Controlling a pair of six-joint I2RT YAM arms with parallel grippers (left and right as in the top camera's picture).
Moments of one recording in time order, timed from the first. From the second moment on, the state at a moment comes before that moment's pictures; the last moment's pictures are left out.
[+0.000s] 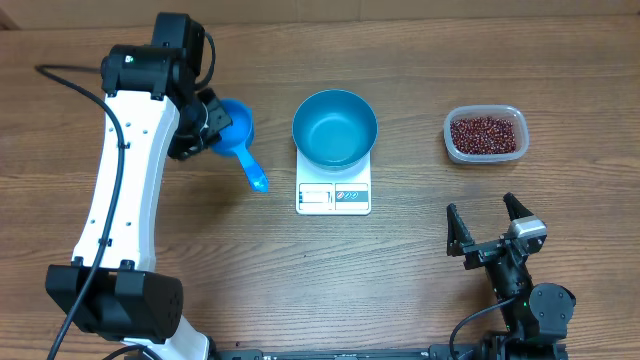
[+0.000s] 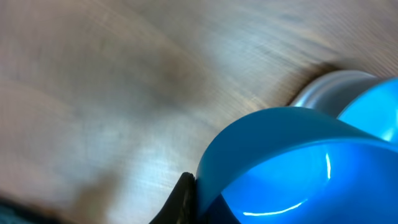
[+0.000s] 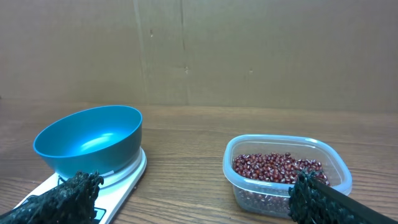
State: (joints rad) left arm -0.10 1.79 1.88 -1.53 -0.04 -0.76; right arm -0.08 0.01 0.02 -0.01 -0.30 0.05
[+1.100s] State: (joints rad) left arm -0.30 1.79 1.88 -1.61 -0.21 -1.11; right arm -0.08 0.01 0.03 -0.05 -0.33 0.25
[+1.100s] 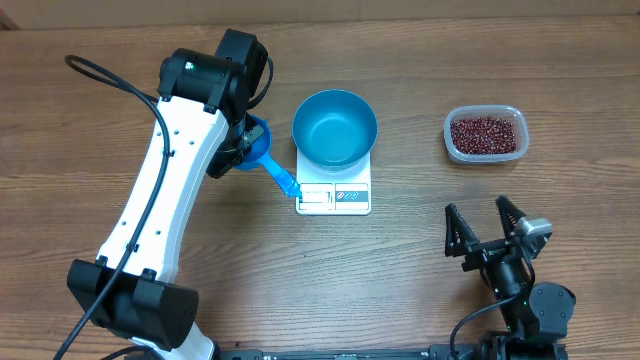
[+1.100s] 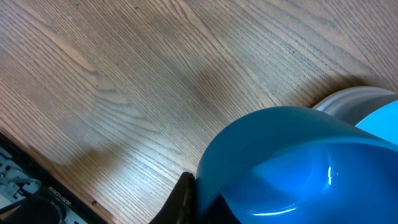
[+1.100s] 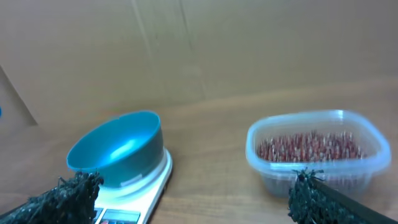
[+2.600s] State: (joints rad) left arm -0.30 1.79 1.88 -1.39 -0.04 -1.42; right arm -0.08 1.22 0.71 0.26 -1.09 1.12
